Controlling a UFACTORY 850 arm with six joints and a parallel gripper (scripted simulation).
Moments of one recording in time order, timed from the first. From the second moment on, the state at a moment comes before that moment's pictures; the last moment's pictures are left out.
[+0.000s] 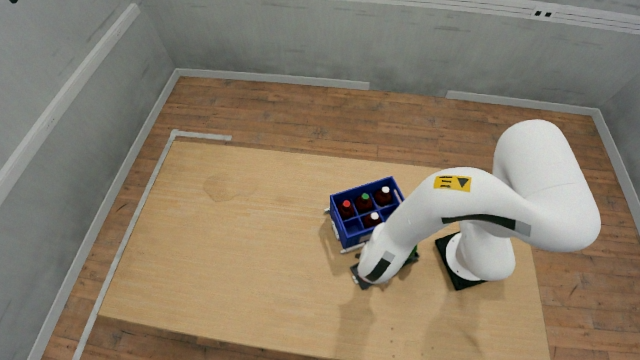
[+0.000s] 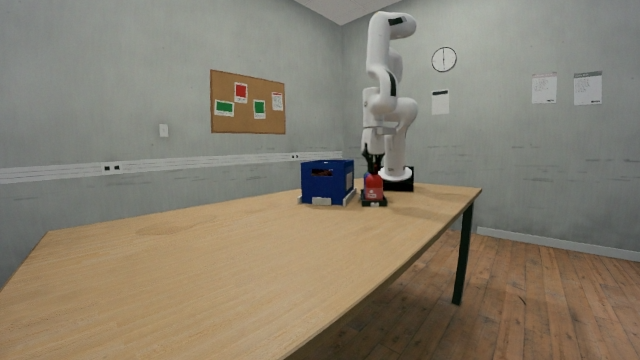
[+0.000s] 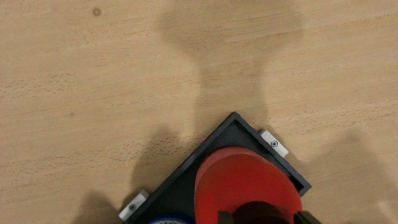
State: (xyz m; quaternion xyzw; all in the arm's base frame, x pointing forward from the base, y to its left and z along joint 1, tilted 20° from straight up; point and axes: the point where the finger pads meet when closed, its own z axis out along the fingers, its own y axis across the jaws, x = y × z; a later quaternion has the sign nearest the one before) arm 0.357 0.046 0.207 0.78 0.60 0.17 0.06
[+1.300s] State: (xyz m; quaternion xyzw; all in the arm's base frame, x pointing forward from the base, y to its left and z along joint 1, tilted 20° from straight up) arm 0.355 0.045 0.212 0.78 0.60 0.17 0.06
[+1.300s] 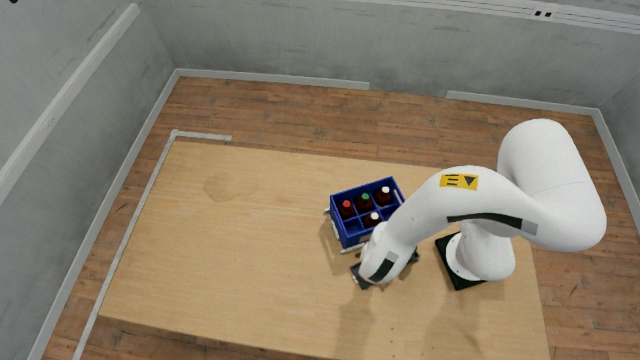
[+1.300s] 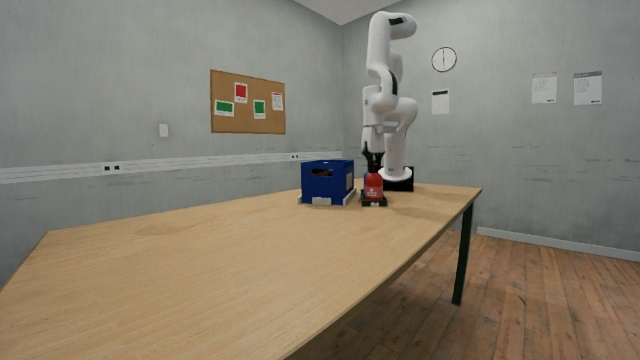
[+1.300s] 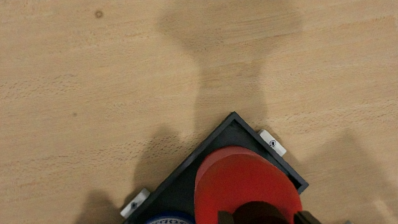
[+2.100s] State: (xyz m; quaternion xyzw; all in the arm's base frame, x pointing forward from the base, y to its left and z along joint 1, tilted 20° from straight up) arm 0.352 0.044 0.221 0.78 0.60 0.17 0.06
